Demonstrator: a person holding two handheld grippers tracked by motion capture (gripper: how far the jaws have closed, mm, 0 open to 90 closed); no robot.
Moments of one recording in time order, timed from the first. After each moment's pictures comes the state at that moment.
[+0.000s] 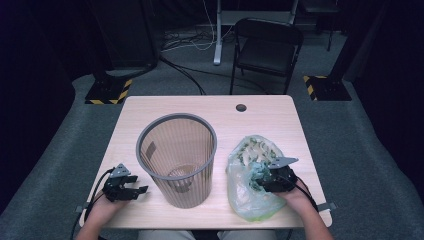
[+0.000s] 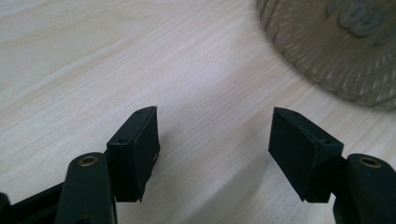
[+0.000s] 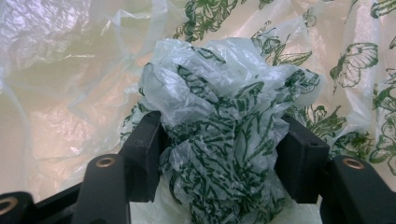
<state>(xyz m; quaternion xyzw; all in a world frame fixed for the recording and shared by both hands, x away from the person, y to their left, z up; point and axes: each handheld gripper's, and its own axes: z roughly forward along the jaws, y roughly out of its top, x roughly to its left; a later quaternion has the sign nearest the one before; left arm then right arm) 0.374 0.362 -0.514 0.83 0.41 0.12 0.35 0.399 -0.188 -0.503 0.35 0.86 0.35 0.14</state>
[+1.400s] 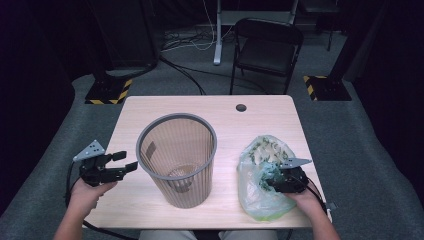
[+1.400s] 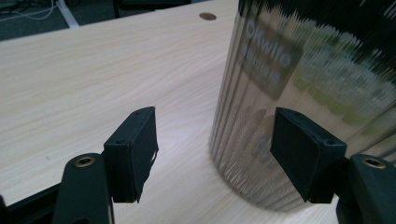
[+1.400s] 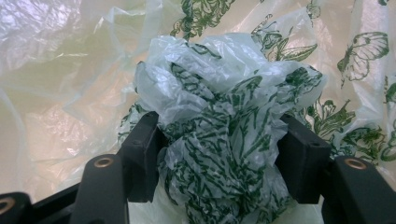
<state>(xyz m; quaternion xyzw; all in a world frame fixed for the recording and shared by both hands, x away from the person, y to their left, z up) 0.359 0.371 -0.388 0.77 0.39 0.16 0.48 0.396 -0.221 -0.507 0.39 0.84 0.35 0.14</state>
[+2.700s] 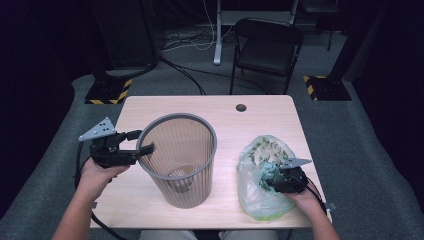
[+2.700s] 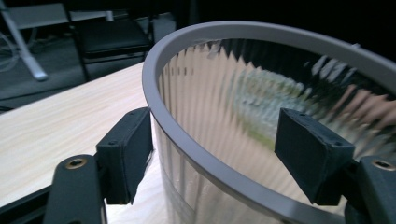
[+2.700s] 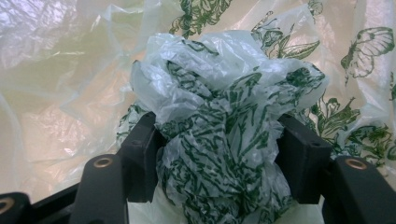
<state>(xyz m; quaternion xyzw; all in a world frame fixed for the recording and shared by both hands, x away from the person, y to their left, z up) 0.373 0.315 -0.324 0.77 0.32 0.16 0.53 0.397 -0.221 -0.510 0.39 0.84 0.36 0.14</state>
